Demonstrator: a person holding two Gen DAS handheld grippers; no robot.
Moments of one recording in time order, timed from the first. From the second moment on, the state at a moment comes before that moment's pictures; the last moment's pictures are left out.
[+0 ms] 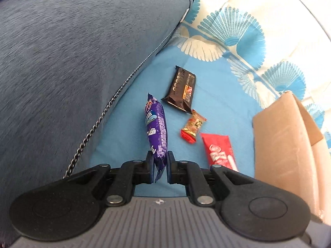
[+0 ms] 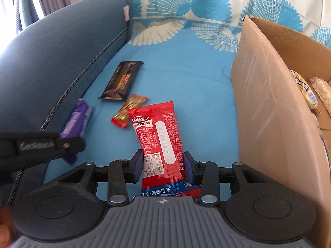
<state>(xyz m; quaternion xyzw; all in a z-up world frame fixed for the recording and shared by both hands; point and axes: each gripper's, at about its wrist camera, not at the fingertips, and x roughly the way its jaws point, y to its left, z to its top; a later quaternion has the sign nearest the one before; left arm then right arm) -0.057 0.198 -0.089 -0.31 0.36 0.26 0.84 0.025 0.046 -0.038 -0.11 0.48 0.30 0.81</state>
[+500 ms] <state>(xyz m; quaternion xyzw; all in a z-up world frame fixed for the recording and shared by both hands) -0.092 0.171 -0.087 -0.35 0.37 0.22 0.83 -0.027 0.010 -0.033 -0.12 0.53 0.32 0.78</state>
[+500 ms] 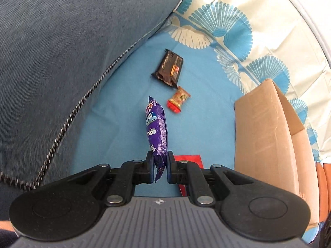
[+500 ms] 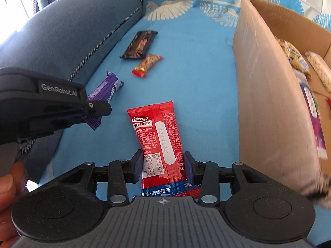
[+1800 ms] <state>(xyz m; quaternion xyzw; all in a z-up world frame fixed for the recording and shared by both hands) -0.073 0.156 -0.089 -0.28 0.34 0.27 0.86 -0.023 0.003 -0.025 -0.12 0.48 0.35 0.80</state>
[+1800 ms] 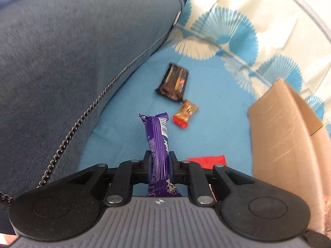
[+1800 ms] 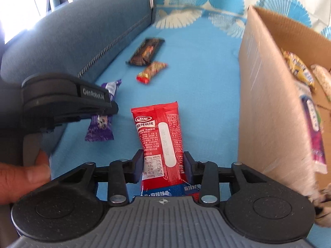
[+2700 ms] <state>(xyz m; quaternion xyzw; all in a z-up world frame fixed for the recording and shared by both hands) -0.087 0.132 -0.007 -0.29 0.25 0.25 0.89 0.016 -0.087 0.106 0.03 0.29 0.36 0.89</state>
